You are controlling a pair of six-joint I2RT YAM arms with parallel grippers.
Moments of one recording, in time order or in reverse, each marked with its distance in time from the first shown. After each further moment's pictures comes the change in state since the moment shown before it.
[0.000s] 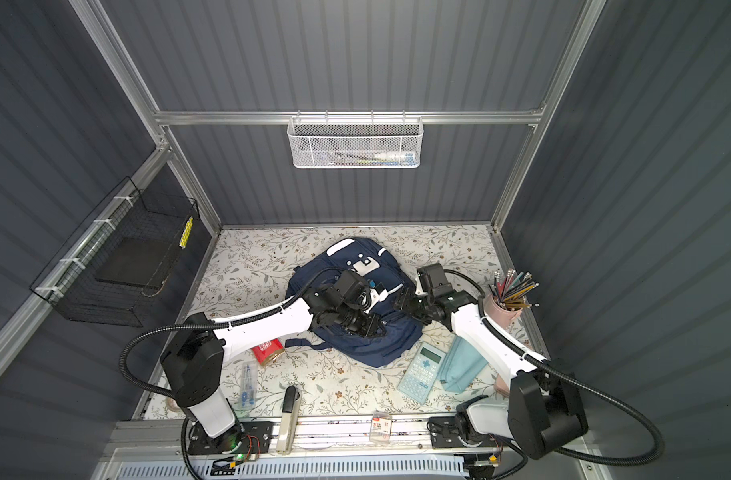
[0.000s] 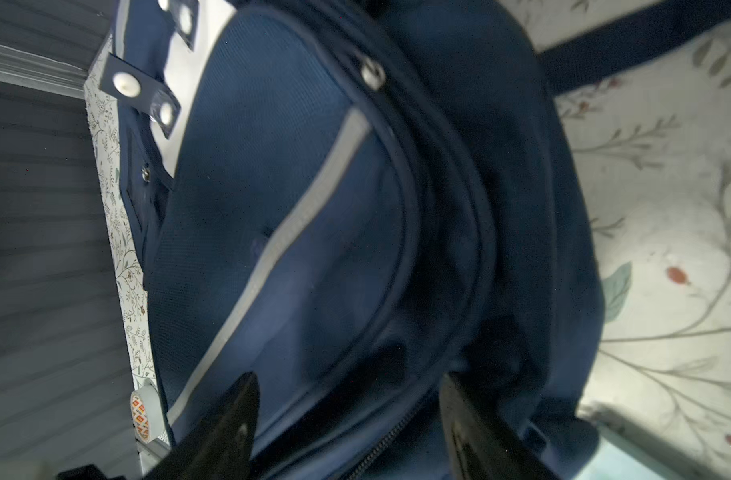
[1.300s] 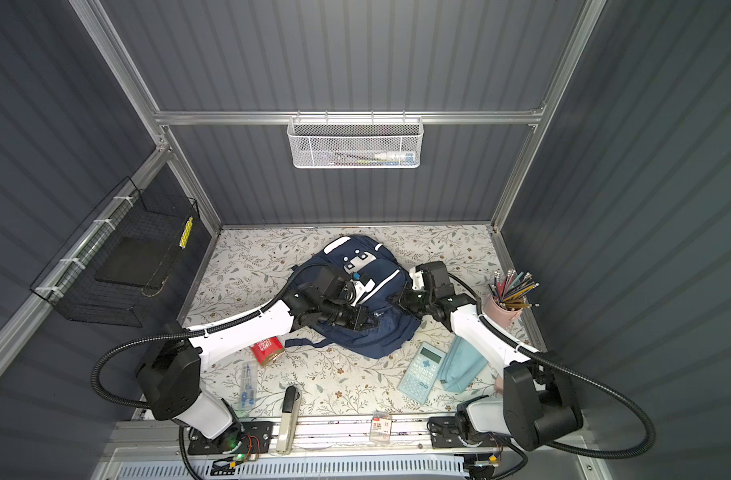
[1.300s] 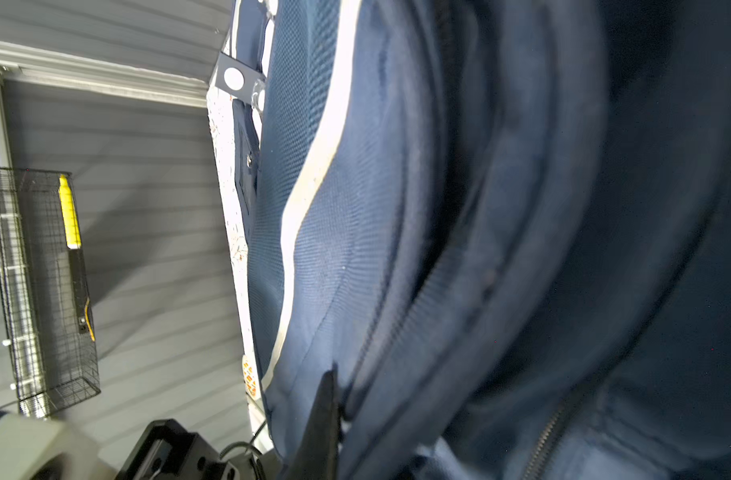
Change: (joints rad) left arm 0.076 -0.142 -0.146 0.117 0.032 -0.022; right arm -0.076 0.053 -0.021 0.213 -0.249 0.087
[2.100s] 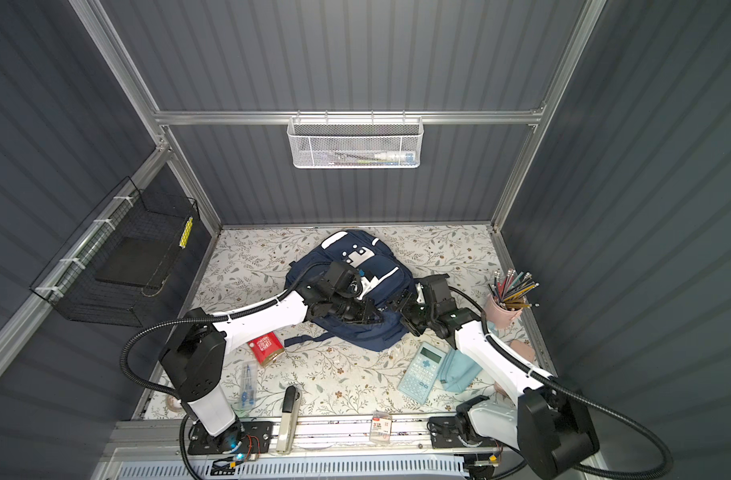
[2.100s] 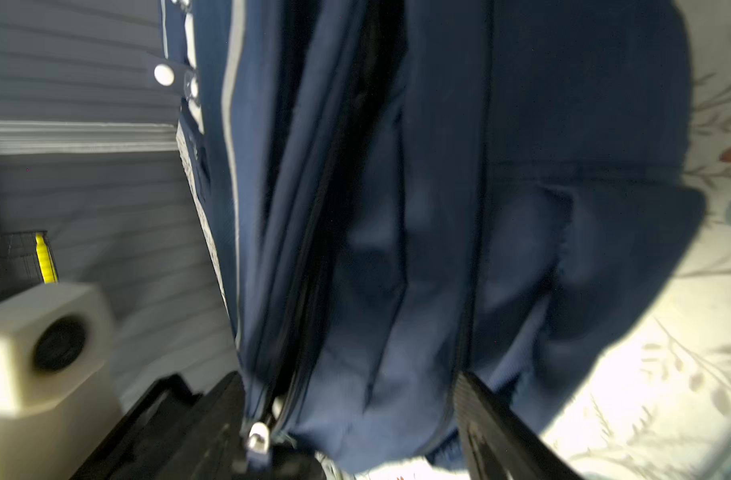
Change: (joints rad) left arm 0.012 0.147 0.124 -0.006 0.063 -0.138; right arm 0.074 -0.129 -0.137 0.026 0.145 0.239
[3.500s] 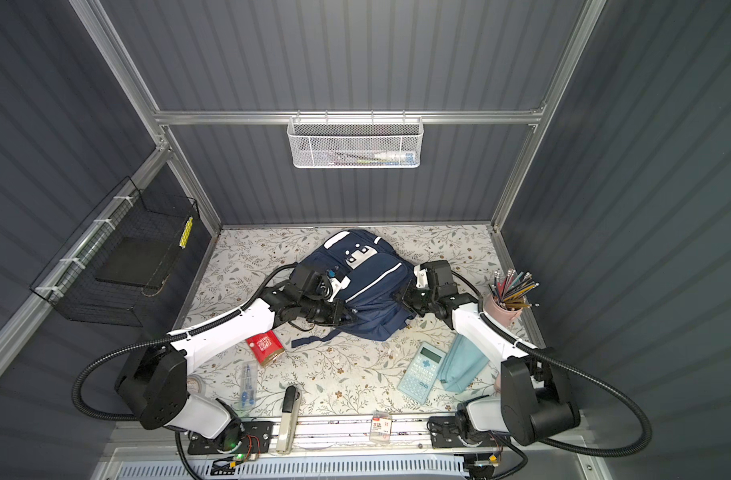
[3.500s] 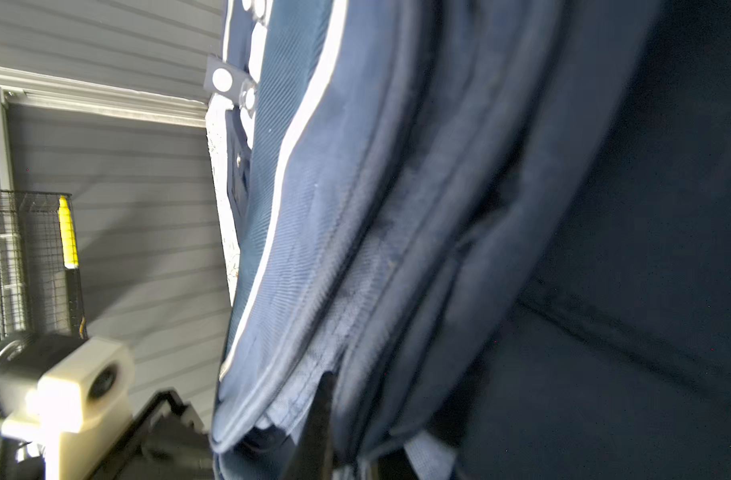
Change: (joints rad) left arm 0.181 -0.235 -0.227 -0.057 0.015 0.142; right arm -0.116 0.147 0.132 0.012 -0.138 -0.265
